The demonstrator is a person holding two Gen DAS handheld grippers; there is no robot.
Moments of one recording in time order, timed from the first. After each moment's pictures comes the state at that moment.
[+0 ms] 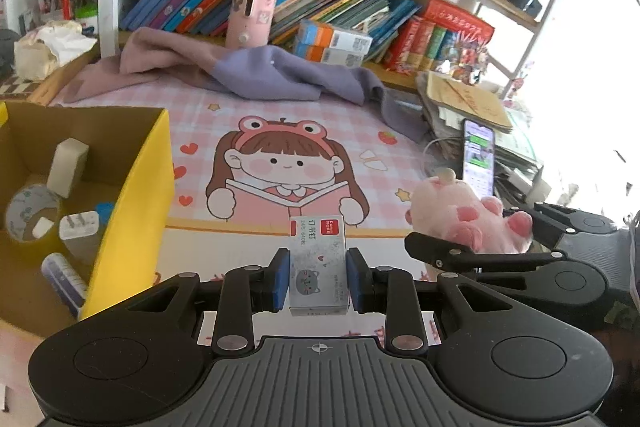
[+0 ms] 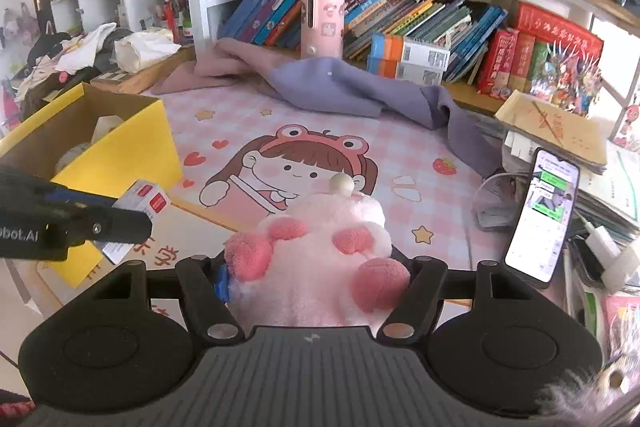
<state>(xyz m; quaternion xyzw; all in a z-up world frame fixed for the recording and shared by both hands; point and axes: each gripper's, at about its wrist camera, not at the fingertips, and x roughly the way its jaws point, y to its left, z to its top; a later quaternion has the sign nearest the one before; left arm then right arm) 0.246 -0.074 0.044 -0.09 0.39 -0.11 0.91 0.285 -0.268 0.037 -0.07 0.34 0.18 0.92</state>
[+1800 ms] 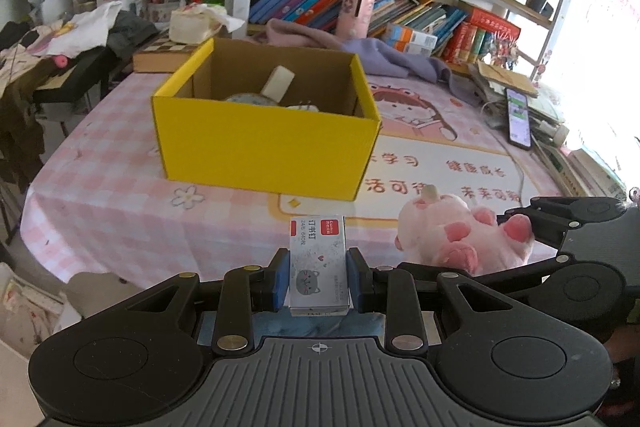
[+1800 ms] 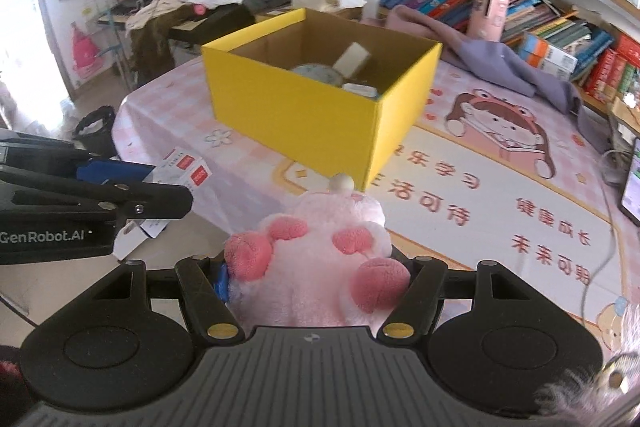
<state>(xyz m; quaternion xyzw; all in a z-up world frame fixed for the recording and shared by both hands) 0.025 0.101 0.033 -0.07 0.38 -0.05 0.92 0.071 -0.048 0.028 -0.11 0.38 0.26 0.88</state>
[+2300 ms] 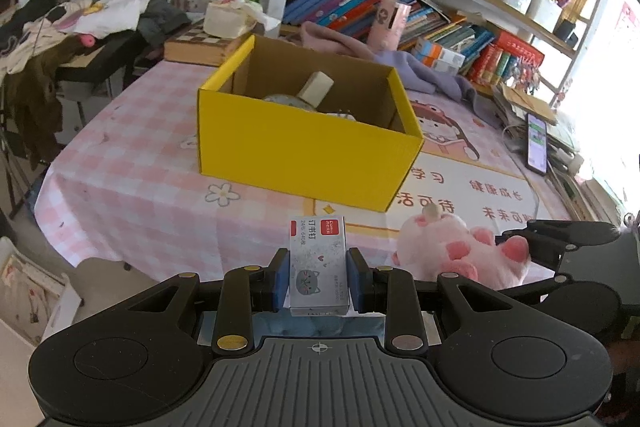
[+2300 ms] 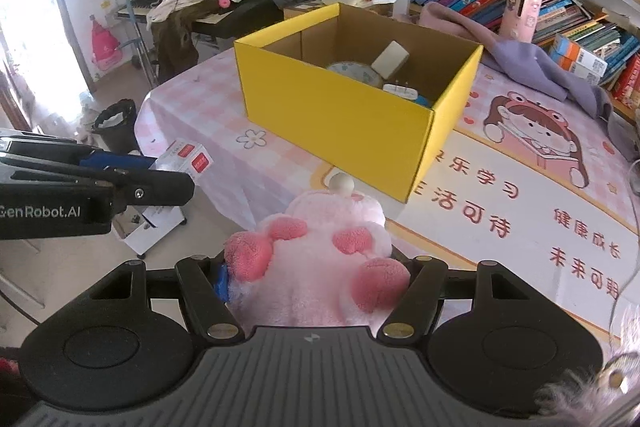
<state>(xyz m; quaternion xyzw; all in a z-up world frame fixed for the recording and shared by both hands) 0.026 0.139 0.033 -0.11 0.38 -0.03 0.92 0.079 -0.018 0.026 -0.11 0.39 0.29 0.87</state>
